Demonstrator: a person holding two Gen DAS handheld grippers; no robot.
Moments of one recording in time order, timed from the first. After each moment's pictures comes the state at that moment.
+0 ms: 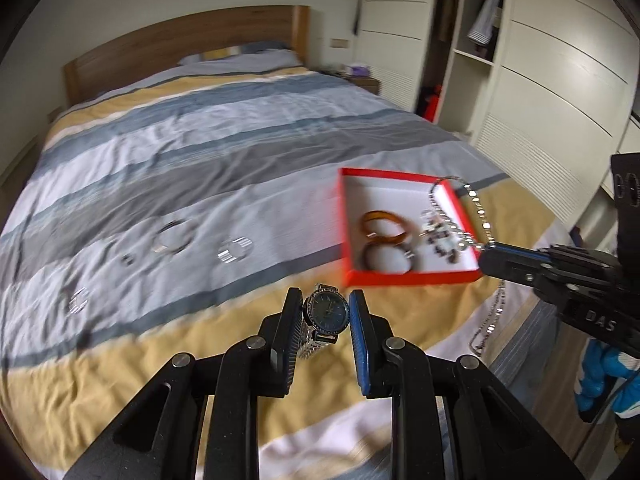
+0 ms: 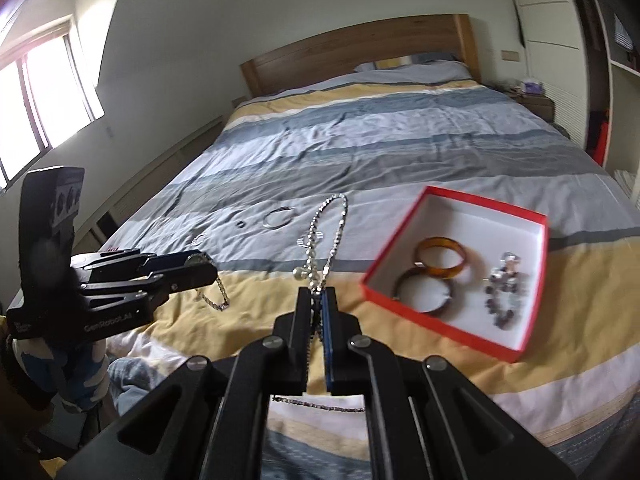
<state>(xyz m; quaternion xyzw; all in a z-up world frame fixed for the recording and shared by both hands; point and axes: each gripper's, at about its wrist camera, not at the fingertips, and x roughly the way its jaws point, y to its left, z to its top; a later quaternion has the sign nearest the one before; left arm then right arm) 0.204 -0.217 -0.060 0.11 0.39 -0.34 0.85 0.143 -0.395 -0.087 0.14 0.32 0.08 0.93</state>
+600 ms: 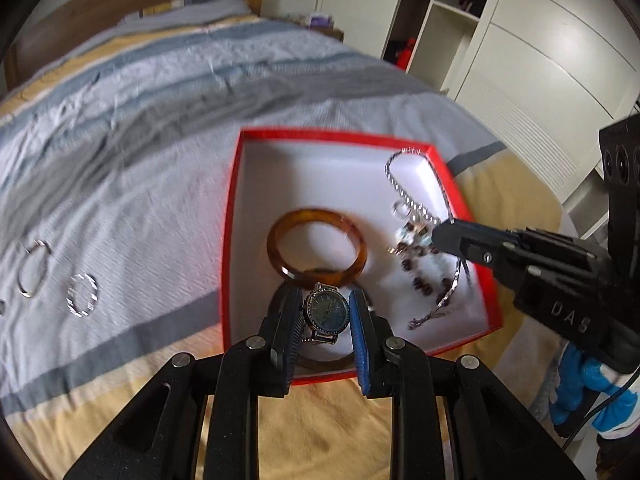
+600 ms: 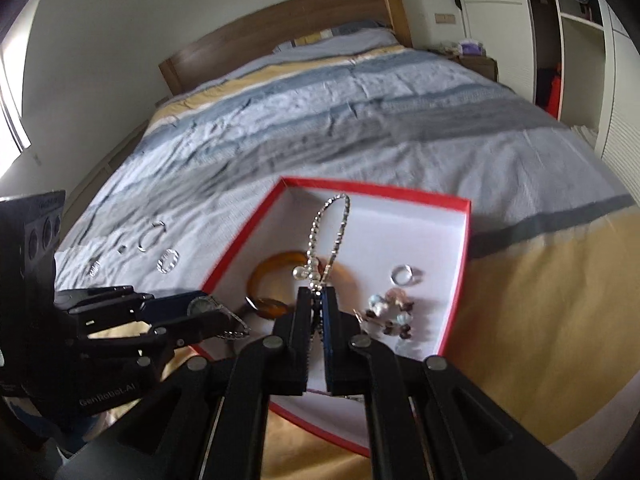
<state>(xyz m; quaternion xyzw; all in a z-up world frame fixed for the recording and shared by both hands) 0.281 -0.366 -0.163 0.12 0.47 -0.39 0.79 0.231 -0.511 -0.170 0.16 0.38 -0.01 0.91</state>
